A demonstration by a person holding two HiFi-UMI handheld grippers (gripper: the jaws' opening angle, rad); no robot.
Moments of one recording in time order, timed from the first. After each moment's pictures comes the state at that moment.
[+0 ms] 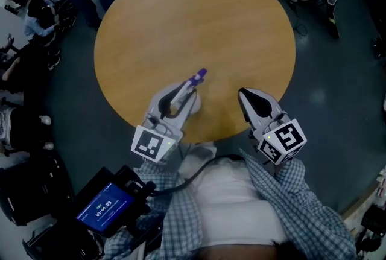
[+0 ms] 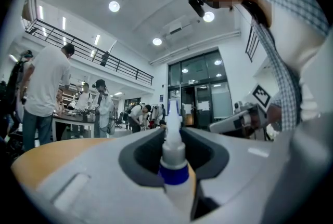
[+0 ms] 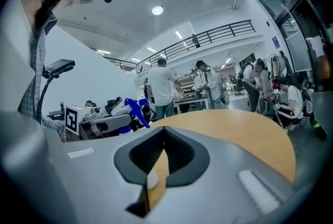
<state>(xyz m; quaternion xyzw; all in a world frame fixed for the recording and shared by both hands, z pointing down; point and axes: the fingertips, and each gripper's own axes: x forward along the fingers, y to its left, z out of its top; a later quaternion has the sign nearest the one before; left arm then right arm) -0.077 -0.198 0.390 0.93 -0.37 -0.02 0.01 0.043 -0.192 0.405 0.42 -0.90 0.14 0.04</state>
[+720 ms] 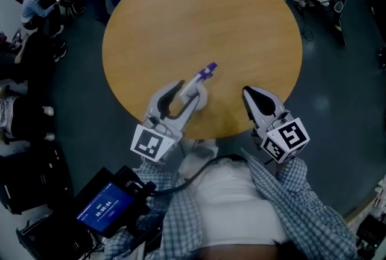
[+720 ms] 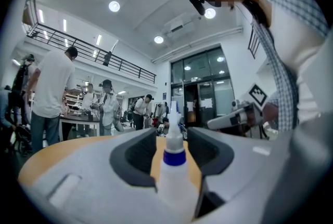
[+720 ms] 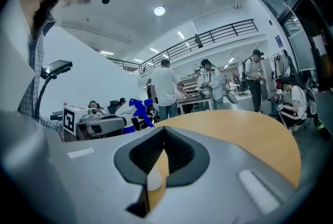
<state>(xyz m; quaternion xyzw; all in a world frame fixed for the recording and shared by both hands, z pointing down) -0.099 -0.196 0.407 0.92 -0.39 0.00 0.02 0.031 -0.204 0.418 0.40 -0.90 0.15 0.04</state>
